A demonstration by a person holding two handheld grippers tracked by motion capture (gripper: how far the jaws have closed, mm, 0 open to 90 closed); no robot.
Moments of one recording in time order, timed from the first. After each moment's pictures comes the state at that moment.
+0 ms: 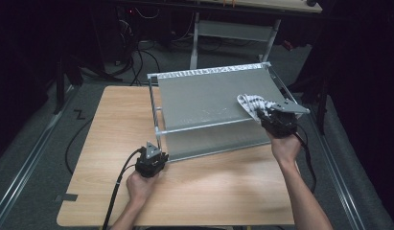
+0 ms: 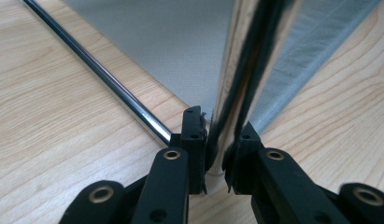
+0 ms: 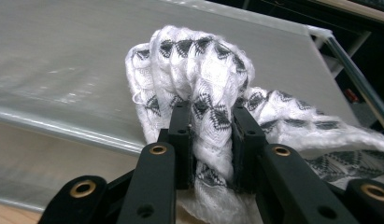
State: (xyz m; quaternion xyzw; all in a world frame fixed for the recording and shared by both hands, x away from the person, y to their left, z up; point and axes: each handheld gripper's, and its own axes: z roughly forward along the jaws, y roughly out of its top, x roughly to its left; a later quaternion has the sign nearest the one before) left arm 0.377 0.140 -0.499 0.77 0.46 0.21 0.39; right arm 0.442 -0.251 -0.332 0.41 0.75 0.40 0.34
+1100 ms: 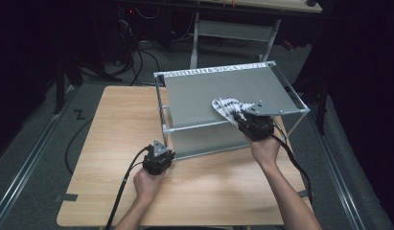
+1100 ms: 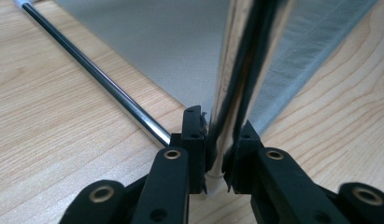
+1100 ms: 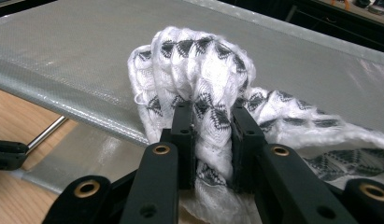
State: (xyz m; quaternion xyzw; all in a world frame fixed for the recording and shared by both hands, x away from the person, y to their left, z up) left arm 0.386 0.123 -0.501 0.77 0.45 0.21 0.40; right arm 0.431 -0.192 -0.334 0.35 0.78 0.41 0.32
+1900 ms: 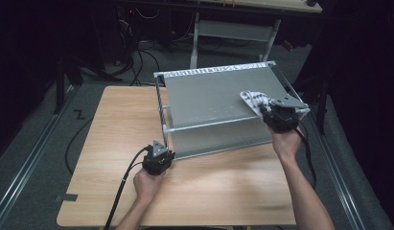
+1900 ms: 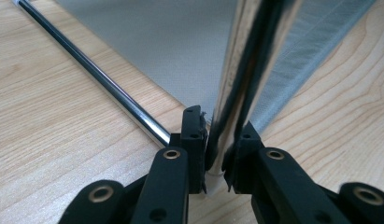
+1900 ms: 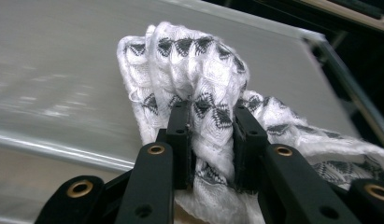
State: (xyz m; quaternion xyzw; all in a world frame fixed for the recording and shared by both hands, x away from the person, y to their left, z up) left arm 0.386 0.124 -0.502 0.77 0.45 0.21 0.41; right arm 0.459 -0.263 -0.331 0.43 0.74 0.37 0.37
